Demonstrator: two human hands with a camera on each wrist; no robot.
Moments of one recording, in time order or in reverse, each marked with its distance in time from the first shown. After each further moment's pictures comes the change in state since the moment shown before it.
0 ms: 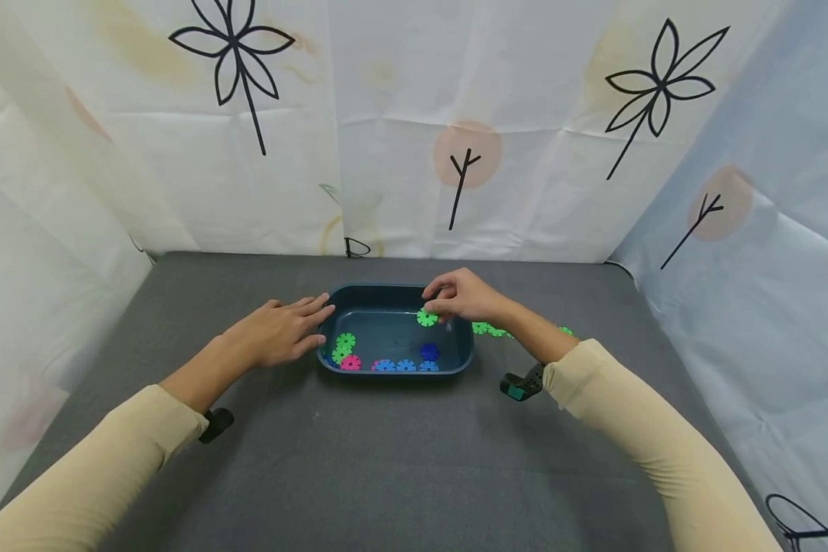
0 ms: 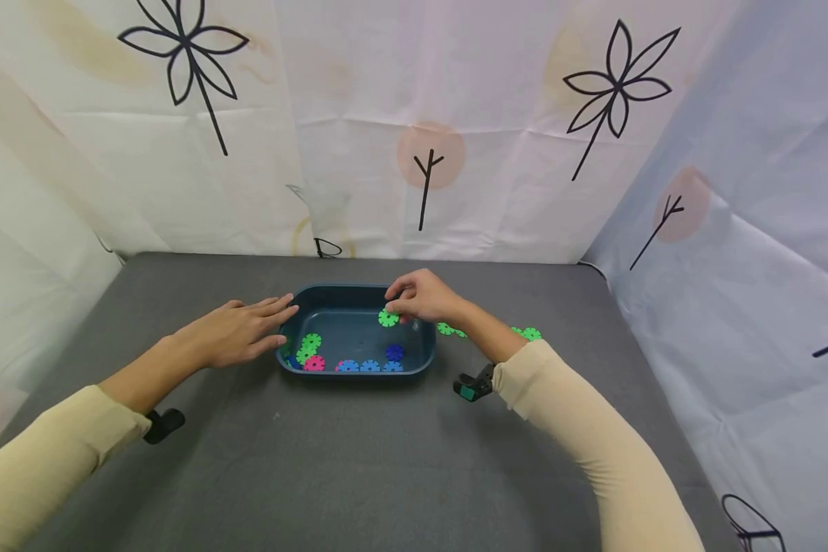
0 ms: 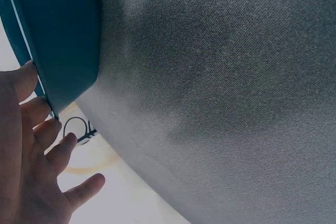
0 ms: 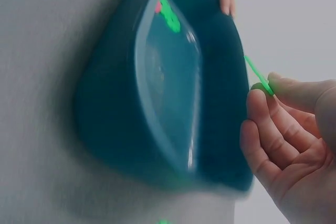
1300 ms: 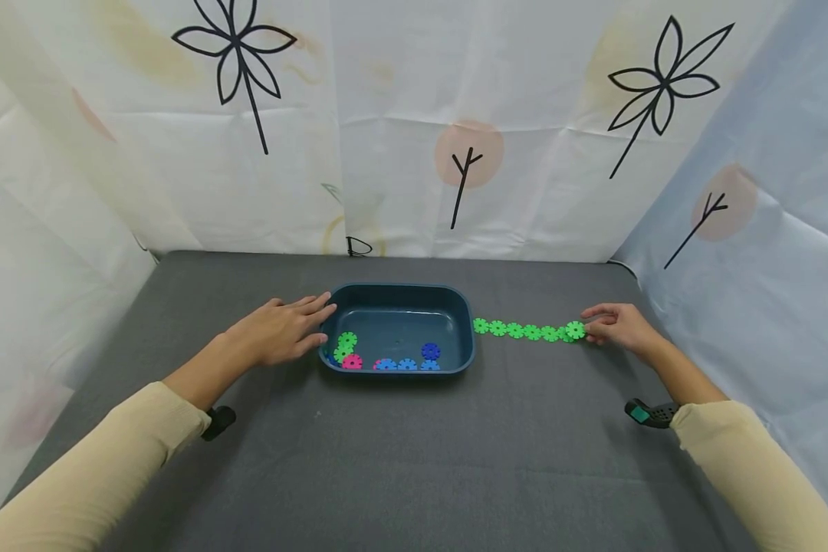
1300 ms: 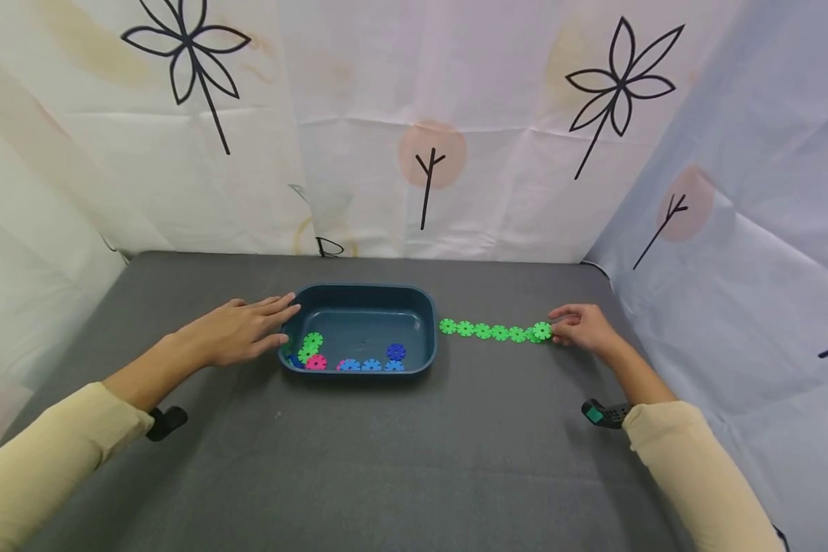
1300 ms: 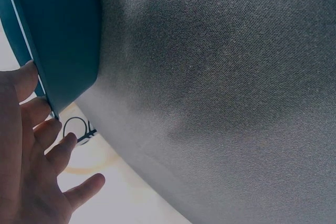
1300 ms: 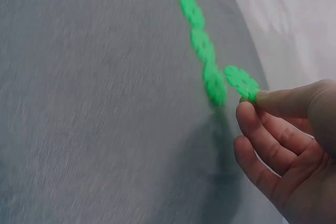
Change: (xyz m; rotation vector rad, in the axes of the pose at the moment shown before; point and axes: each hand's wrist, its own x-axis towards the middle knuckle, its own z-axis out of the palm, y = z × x) left_hand 0.001 0.001 0.001 0.022 -0.013 -0.008; right_hand -0.147 0.145 -0.123 -0.067 0.320 0.238
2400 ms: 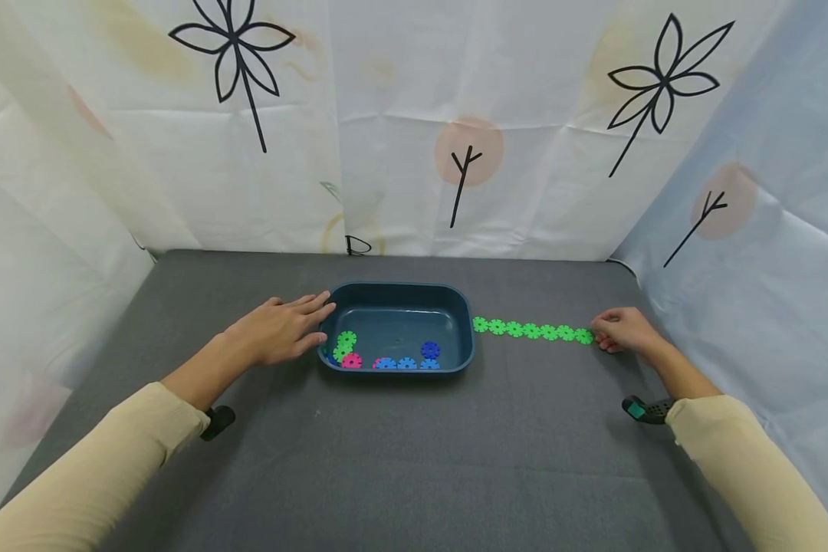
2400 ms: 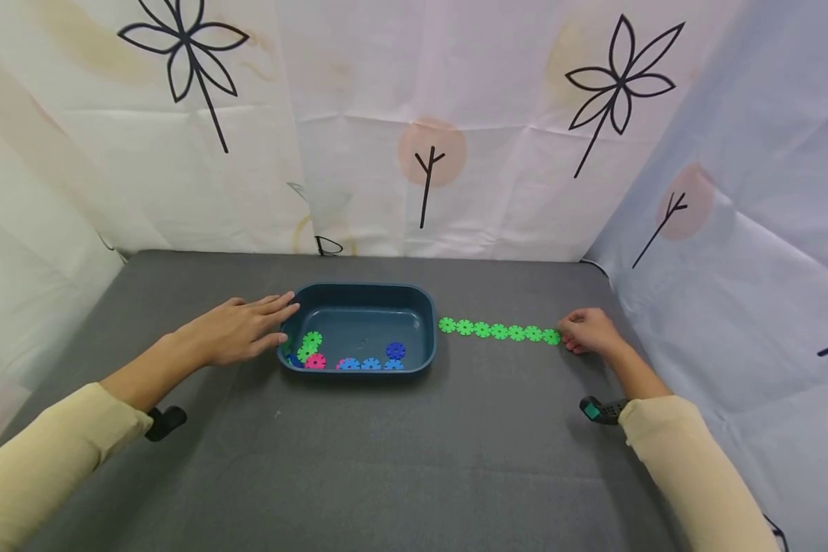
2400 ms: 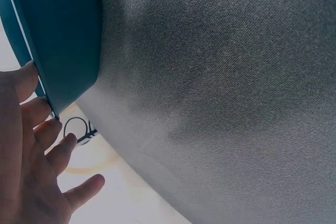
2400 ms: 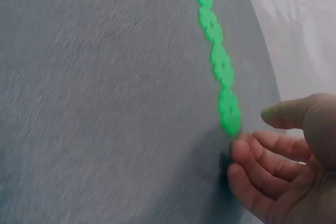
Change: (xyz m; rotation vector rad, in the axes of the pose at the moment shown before) left_hand 0.000 0.001 -0.002 -0.001 -0.004 -0.009; right_hand 0.001 0.004 -0.001 -0.076 0.061 0.147
